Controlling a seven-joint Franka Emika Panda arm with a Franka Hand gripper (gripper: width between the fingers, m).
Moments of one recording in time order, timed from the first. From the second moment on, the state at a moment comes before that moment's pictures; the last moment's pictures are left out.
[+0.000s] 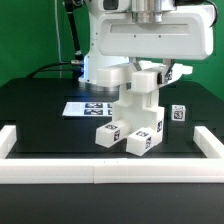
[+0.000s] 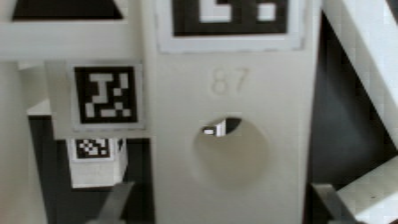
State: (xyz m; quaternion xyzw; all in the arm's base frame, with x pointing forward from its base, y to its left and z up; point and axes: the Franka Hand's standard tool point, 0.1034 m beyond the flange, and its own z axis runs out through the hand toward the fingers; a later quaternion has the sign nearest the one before) arm 0.532 0.050 0.121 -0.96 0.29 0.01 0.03
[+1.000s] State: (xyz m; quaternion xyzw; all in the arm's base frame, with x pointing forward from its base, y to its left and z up) arm 0.532 0.052 0.121 -0.96 0.29 0.00 0.03
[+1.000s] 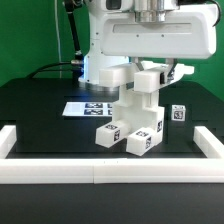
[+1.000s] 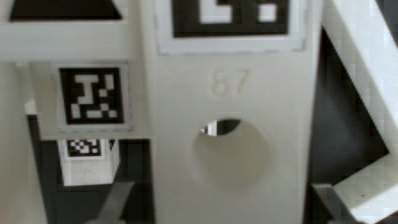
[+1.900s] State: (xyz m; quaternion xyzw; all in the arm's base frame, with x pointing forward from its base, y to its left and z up) arm 0.531 0.050 0.121 -0.96 0.29 -0.01 0.03
